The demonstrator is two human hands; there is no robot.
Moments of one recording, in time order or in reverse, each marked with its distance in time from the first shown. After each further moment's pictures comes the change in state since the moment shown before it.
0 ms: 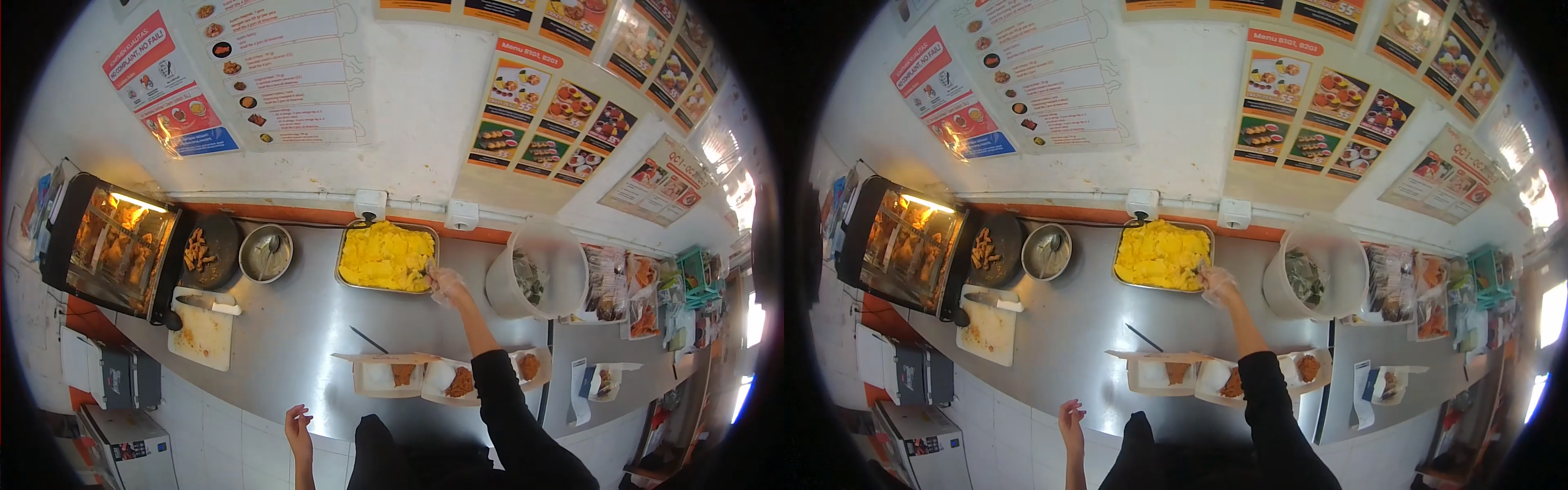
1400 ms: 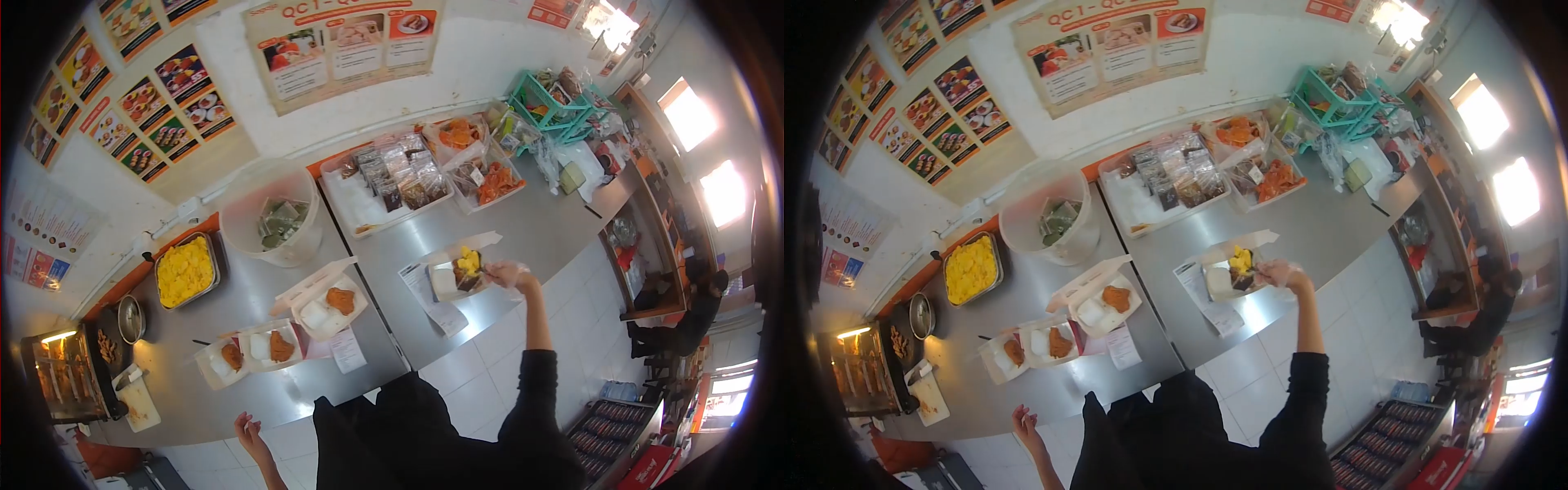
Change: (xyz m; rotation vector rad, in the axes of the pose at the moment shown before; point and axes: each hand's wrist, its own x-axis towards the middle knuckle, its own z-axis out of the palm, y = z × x) left_hand -0.204 -0.006 0.167 0.155 -0.268 0.159; right_hand -0.486 0.282 -0.578 -0.750 0.250 0.013
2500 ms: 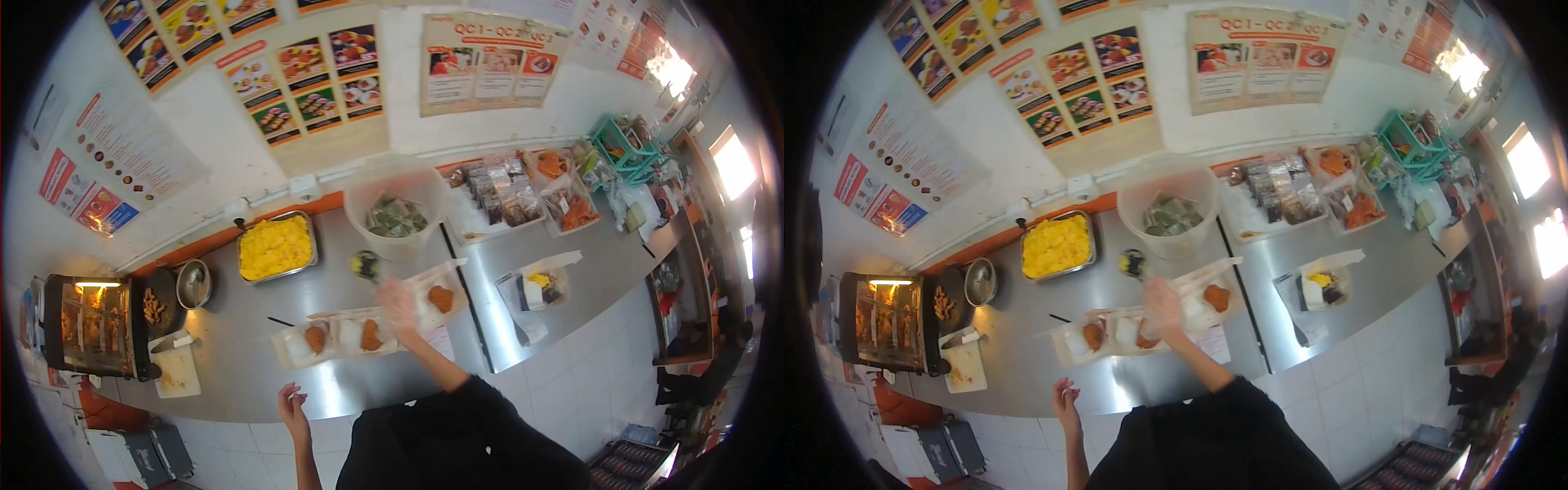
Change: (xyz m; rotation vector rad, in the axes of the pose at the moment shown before) left_hand 0.072 0.016 -0.066 -0.133 0.006 0.042; right_hand 0.122 -0.478 0.280 0.784 0.462 -0.124
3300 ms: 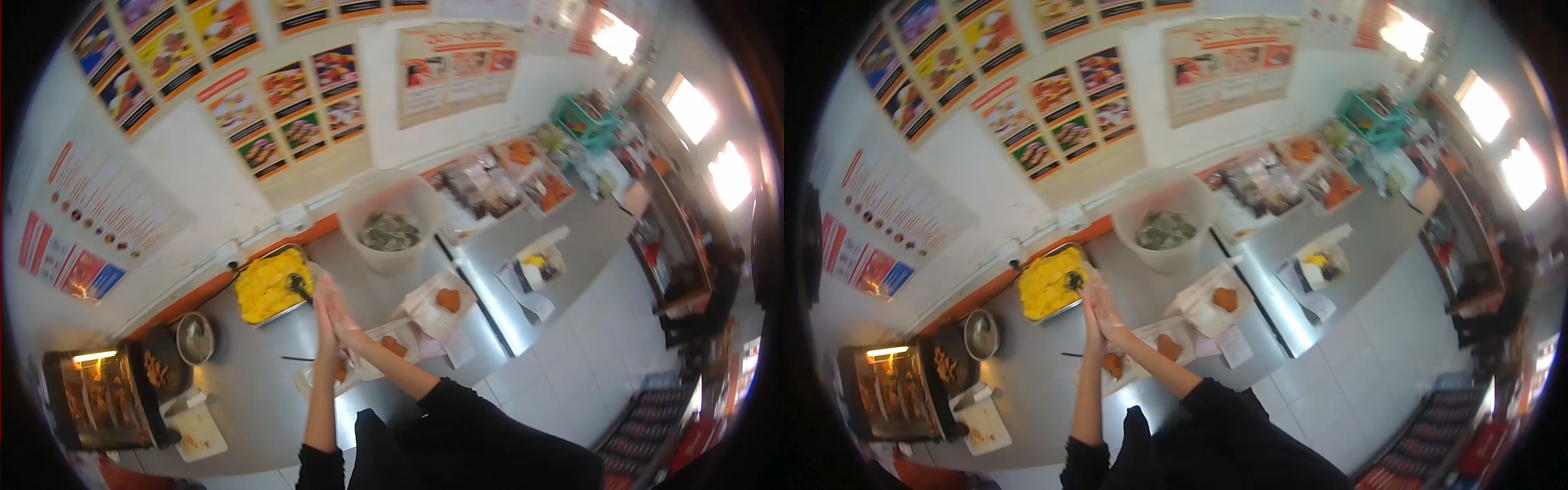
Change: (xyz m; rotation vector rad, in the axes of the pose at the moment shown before) left_hand 0.228 0.048 0.173 -0.523 -0.615 -0.069; right_hand 0.021 -0.061 0.160 0.460 -0.078 -0.317
